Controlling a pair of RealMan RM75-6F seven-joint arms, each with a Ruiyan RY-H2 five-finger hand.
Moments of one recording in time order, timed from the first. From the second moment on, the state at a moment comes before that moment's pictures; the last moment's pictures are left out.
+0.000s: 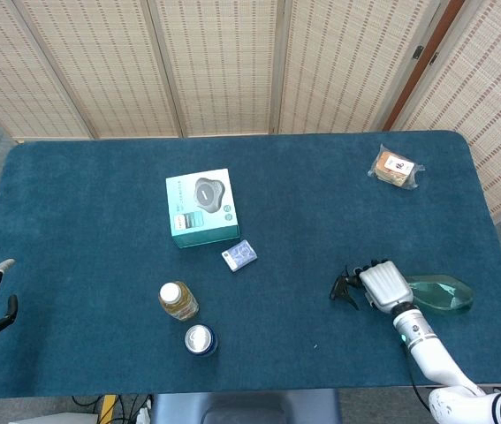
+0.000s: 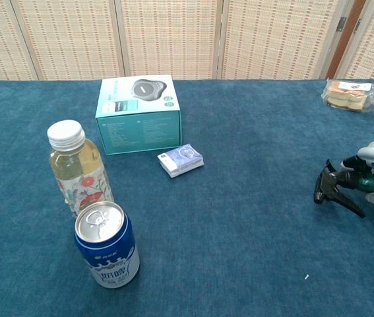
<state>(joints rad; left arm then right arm) -0.11 -1.15 -0.10 -1.55 1.35 1.44 0.13 0.54 -1.34 -0.04 -1.57 -1.09 1.01 -0.70</state>
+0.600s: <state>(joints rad) -0.12 -1.12 -0.12 -1.57 1.31 1.41 0.12 0.52 -1.26 0.03 -1.67 -1.18 1.11 -0.55</state>
